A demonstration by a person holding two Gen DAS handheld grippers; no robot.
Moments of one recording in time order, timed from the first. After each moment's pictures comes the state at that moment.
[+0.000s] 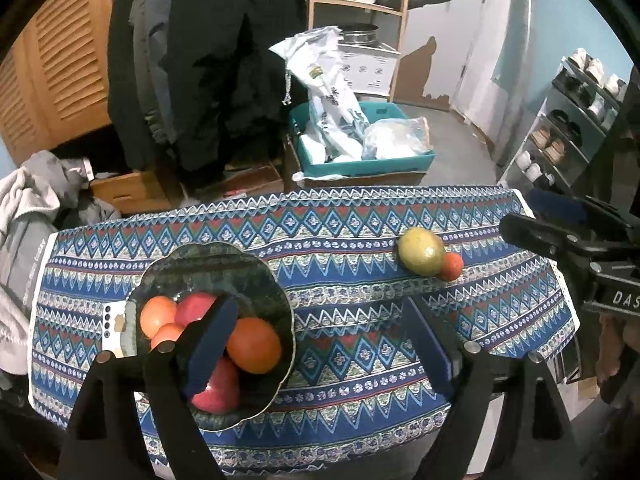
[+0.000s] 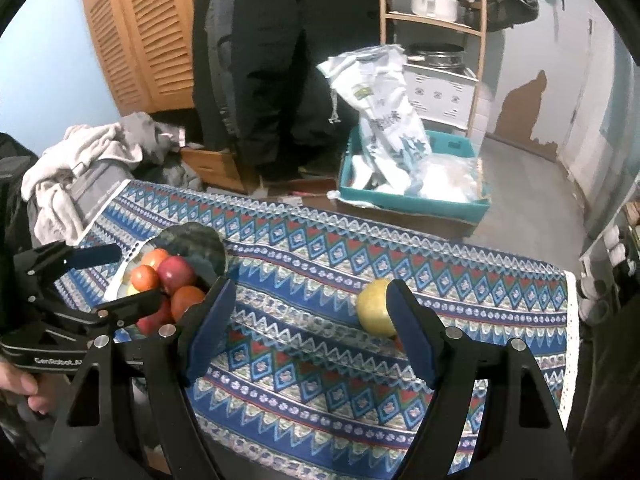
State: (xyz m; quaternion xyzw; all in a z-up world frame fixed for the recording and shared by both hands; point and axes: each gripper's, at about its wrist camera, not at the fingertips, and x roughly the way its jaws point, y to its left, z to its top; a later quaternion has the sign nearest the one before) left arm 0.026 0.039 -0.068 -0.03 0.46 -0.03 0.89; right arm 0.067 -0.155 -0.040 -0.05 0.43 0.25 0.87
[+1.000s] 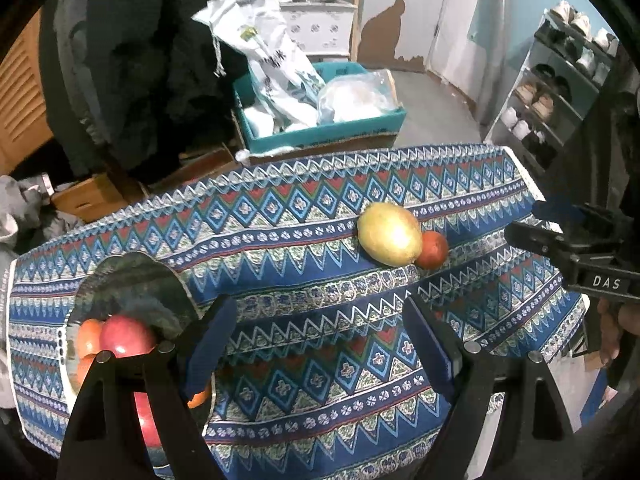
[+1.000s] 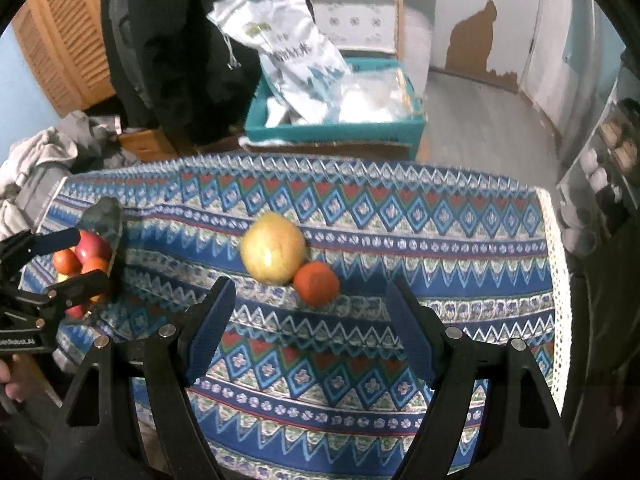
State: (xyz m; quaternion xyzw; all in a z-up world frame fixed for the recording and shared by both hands) left arm 0.081 -0.031 -0.127 0.00 0.50 -0.07 0.86; right arm 0.106 -0.252 -0.133 -0.01 0.52 0.17 0.84
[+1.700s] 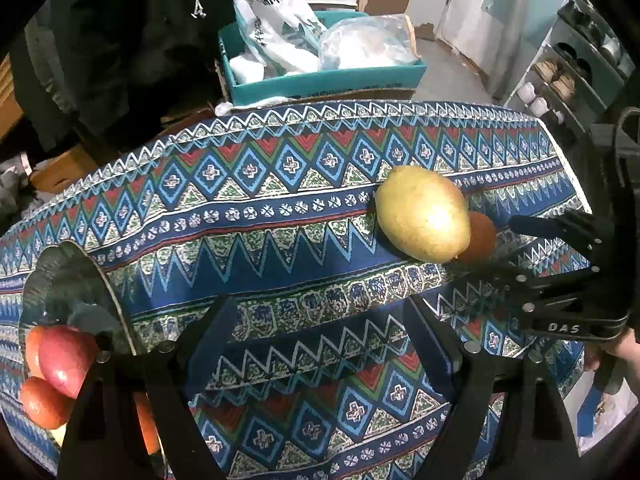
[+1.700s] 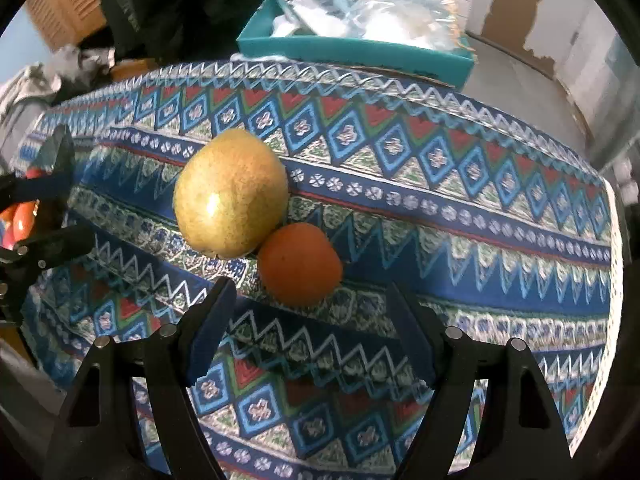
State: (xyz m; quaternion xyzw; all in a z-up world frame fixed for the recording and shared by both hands) left arm 0.128 -0.042 -0.206 0.00 0.56 -0.07 0.83; right arm 0.143 -0.225 -0.242 -0.09 0.57 0.21 0.79
